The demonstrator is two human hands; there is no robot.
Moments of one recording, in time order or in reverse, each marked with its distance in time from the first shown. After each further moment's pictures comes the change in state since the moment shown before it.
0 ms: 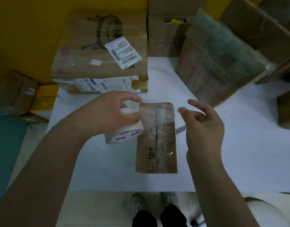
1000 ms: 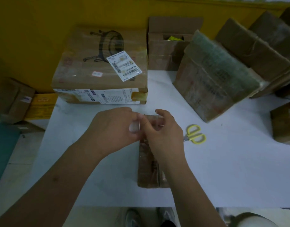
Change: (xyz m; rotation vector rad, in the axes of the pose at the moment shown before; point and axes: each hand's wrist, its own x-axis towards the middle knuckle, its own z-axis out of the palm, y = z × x) left_hand 0.013 -0.007 0.025 0.504 0.186 0.159; right_hand -0.014 0.002 0.052 -0.430 -0.328 -0.172
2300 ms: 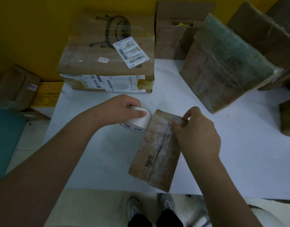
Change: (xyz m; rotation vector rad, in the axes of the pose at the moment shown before) left_hand 0.025 -0.040 0.019 -0.581 -0.270 -0.100; right_hand -0.002 0.025 -0.036 -0.618 0.126 0.031
